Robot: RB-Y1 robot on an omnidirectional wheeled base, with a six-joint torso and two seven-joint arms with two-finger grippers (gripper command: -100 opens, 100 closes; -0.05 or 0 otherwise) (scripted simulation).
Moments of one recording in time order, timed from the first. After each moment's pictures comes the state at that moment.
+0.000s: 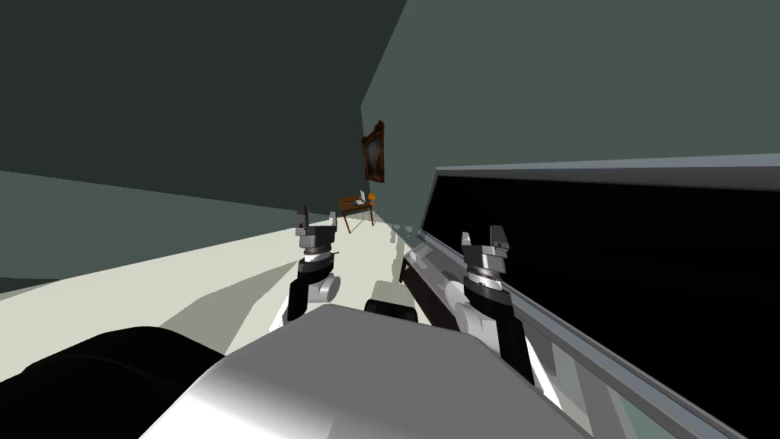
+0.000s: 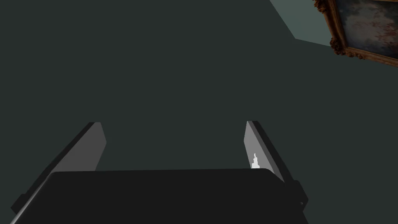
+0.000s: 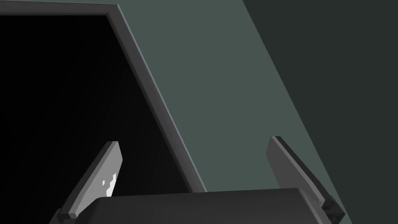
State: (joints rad) left arm 0.47 0.02 0.02 -2.37 0.05 -0.60 0.04; right arm 0.51 -0.02 -0.01 -2.36 -0.02 -0.42 -0.01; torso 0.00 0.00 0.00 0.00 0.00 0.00
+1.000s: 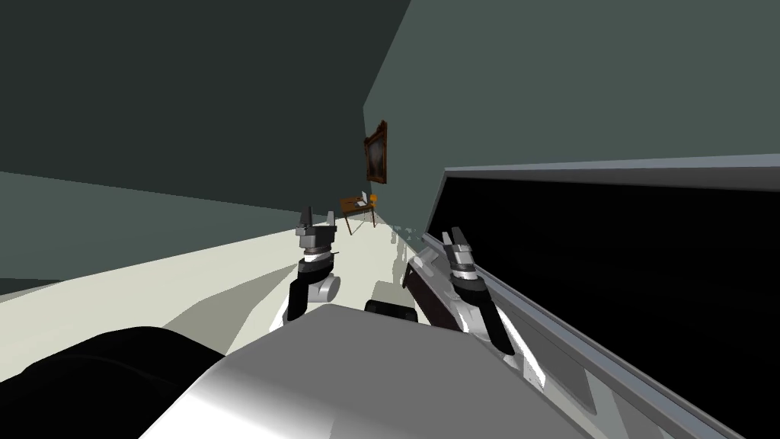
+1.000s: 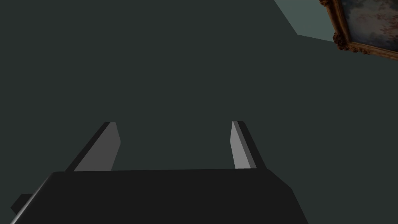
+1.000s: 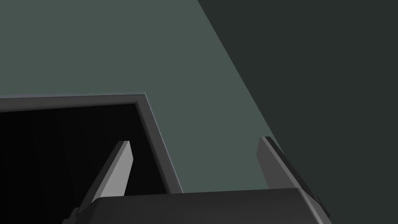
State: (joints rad) left arm 0.47 0.02 0.02 -2.37 0.05 -0.60 0.04; right arm 0.41 -0.28 0.09 -2.21 -0.02 -0.46 0.07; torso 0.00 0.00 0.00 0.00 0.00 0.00
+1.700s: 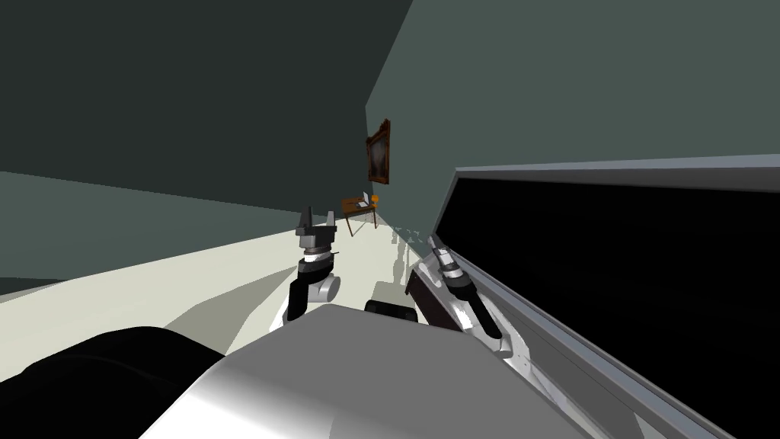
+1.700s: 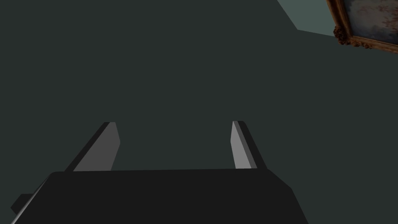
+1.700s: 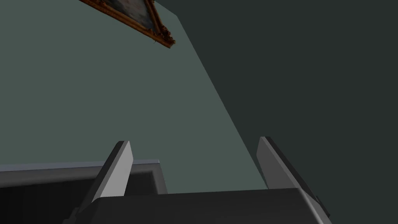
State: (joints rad) left arm 0.47 0.02 0.02 -2.37 0.05 -0.60 0.04; right arm 0.32 -0.47 0.21 -2.06 0.00 -0.50 0.15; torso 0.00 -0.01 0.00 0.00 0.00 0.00
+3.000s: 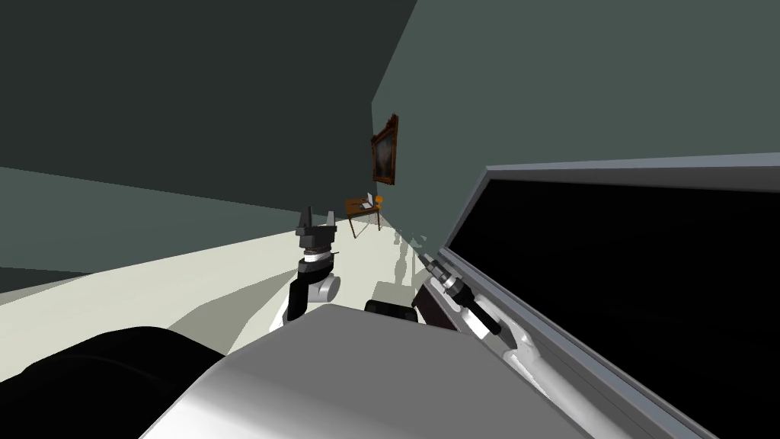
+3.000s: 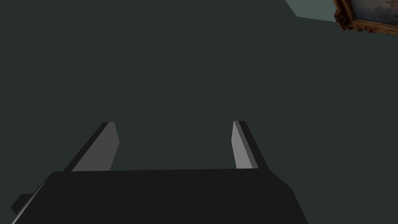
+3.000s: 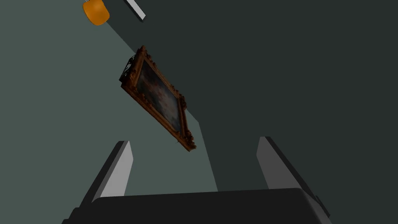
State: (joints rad) left arm 0.47 0.02 0.02 -2.37 0.05 -0.60 0.04; right arm 0.22 -0.78 0.40 -1.77 0.10 -0.52 0.26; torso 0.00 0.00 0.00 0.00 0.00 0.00
